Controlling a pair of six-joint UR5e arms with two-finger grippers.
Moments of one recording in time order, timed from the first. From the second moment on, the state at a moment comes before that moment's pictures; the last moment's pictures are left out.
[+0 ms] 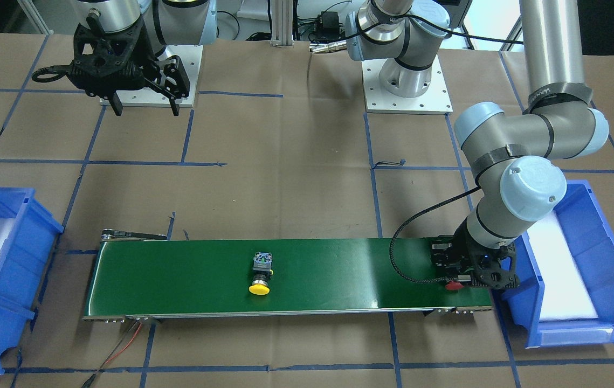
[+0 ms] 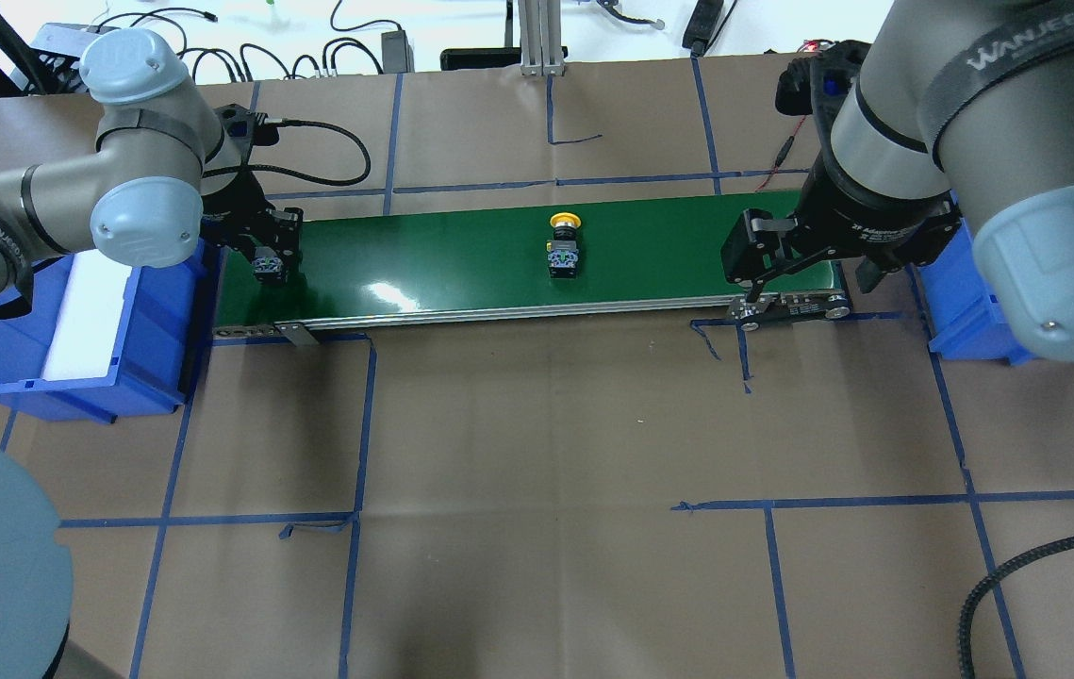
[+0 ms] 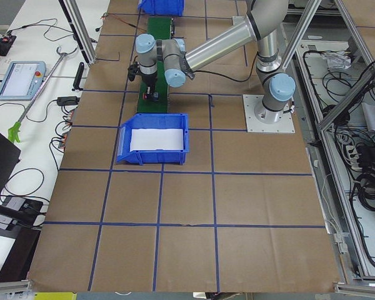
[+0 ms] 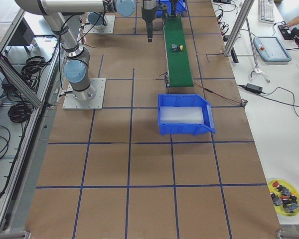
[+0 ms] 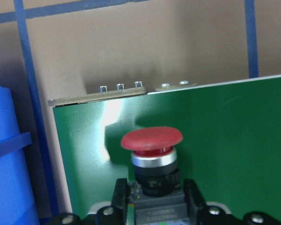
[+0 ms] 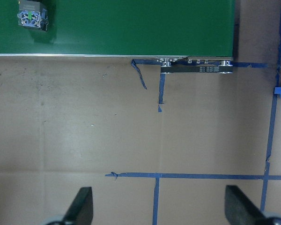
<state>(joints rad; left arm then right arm) -1.41 -1.96 -1.72 -1.01 1.61 0.23 1.64 -1.72 1.74 -1.64 -1.59 0.04</state>
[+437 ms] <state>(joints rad) -1.41 -1.94 -1.72 -1.01 1.60 0.23 1.64 -1.72 1.74 -1.64 -1.59 0.04</state>
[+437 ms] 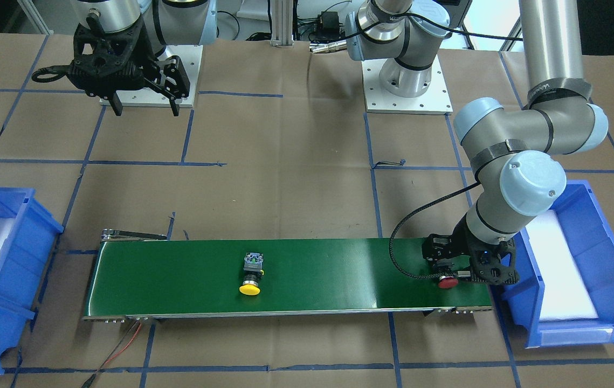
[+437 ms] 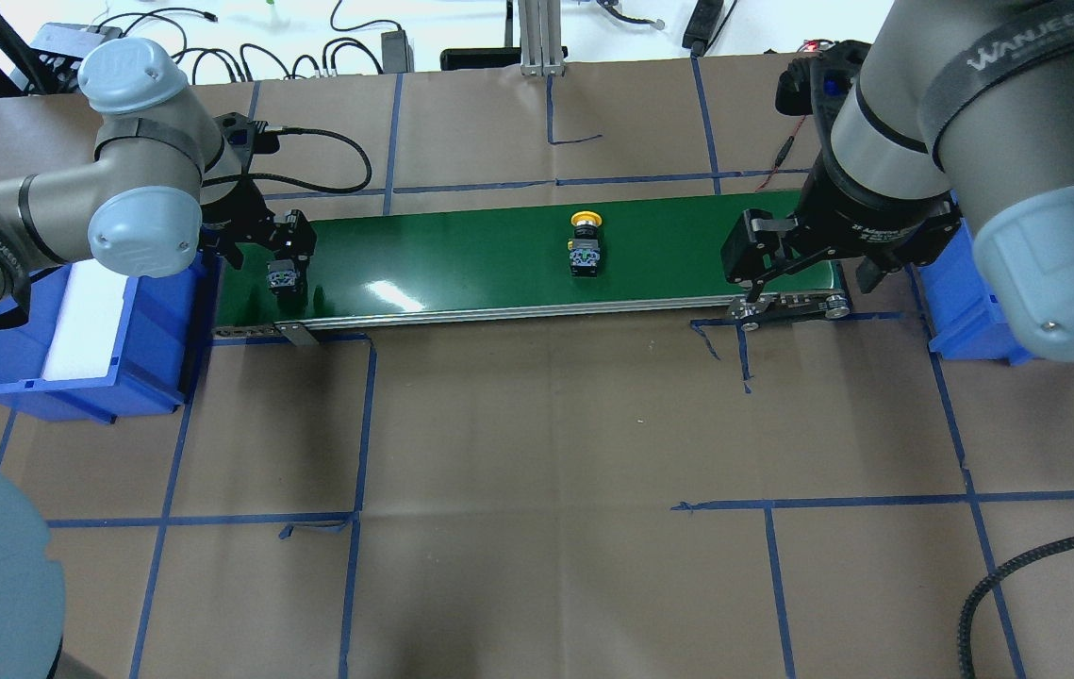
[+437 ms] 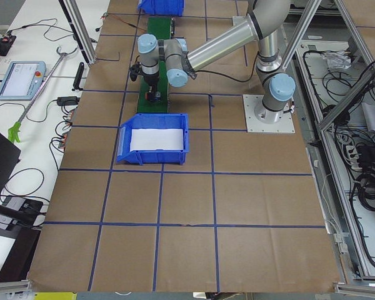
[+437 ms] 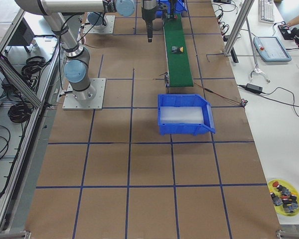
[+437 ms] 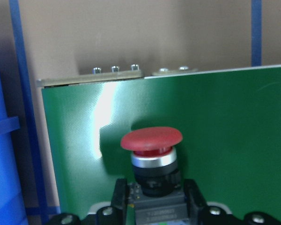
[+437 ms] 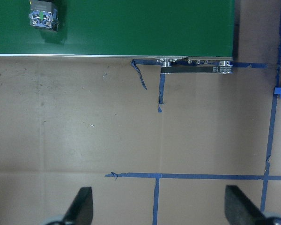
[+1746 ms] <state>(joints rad) -1.56 -1.59 -1.59 -1.52 1.59 0.06 1.62 -1.48 1.72 -2.03 -1.60 0.03</state>
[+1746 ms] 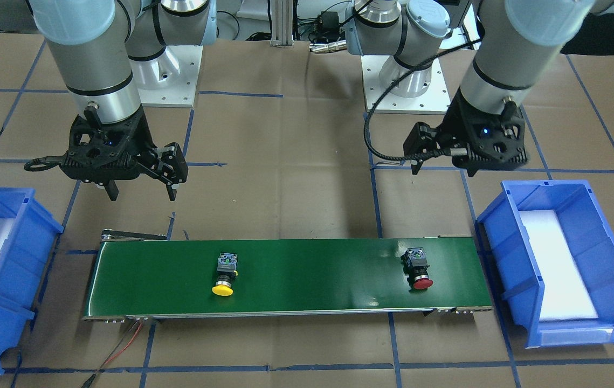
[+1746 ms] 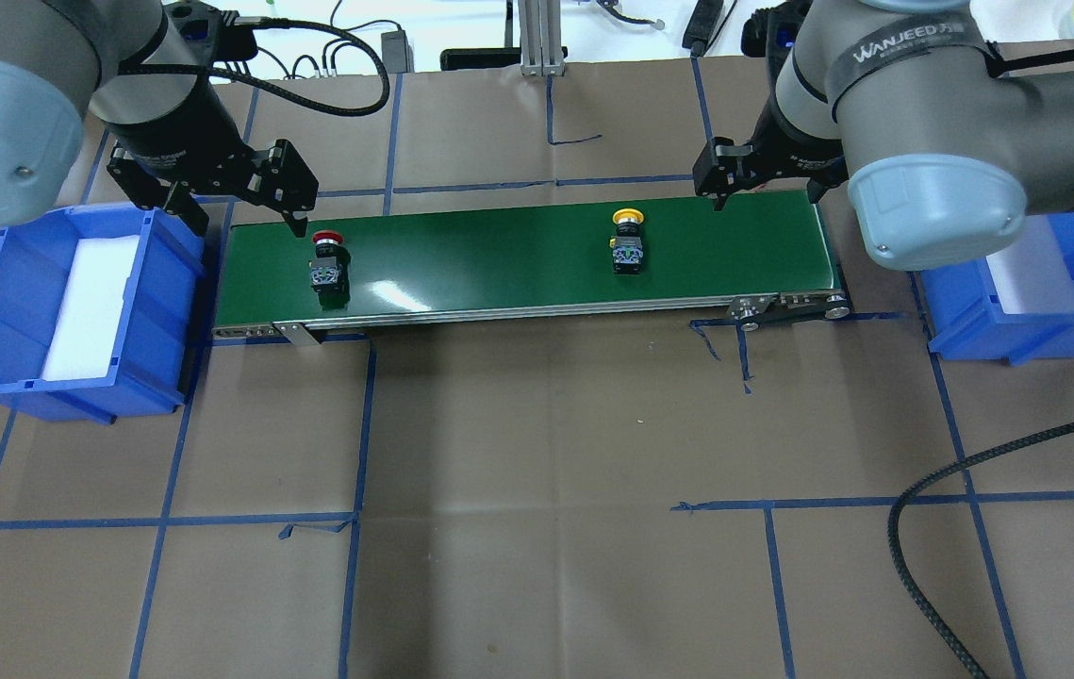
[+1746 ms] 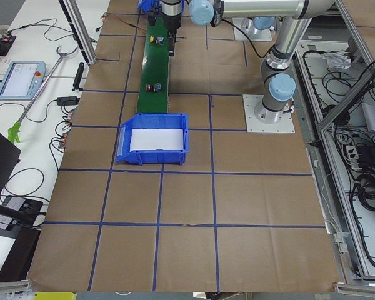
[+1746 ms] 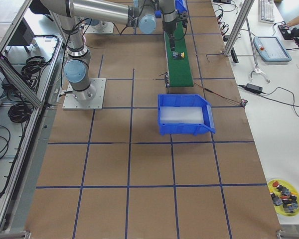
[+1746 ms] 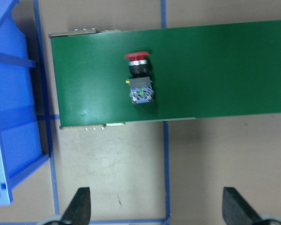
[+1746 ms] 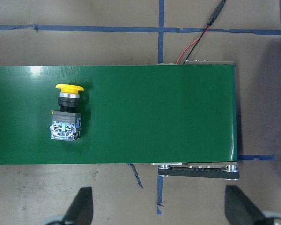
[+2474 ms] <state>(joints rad) -1.55 -1.57 -1.62 -1.51 1.58 0.04 1.61 -1.26 1.65 -2.17 -1.53 0.04</state>
